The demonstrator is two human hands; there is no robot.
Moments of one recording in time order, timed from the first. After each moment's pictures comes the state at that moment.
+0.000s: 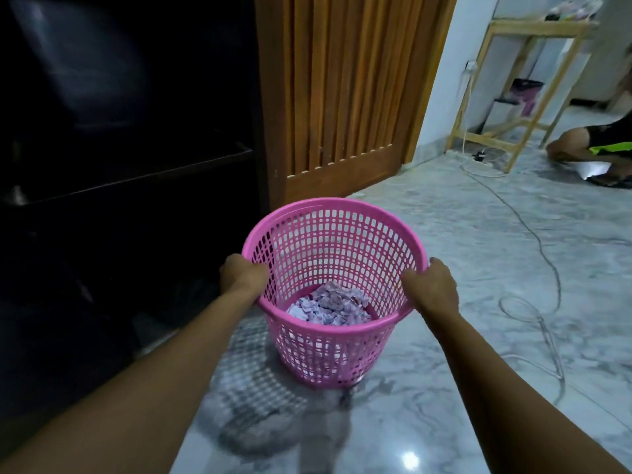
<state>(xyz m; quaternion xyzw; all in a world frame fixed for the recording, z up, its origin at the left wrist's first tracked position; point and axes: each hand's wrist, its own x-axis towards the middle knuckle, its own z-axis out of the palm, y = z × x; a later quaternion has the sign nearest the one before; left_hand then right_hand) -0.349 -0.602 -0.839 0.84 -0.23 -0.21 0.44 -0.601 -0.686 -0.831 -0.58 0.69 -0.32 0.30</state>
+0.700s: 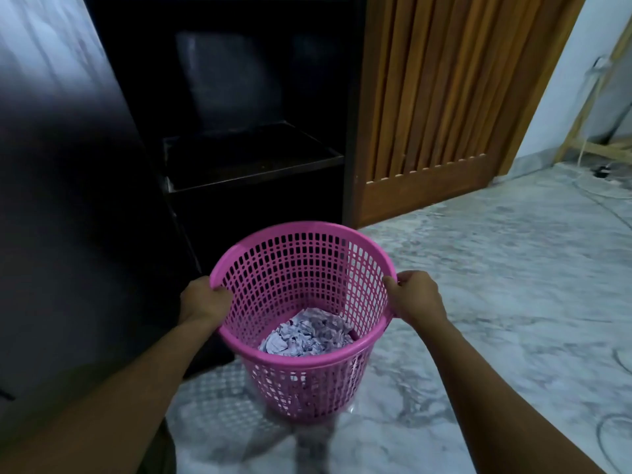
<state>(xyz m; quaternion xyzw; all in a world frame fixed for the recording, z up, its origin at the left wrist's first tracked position) -0.255 -0.446 -0.843 0.89 -0.16 -0.12 0.41 -0.491 -0.652 -0.847 -0.75 0.53 -0.19 0.35</state>
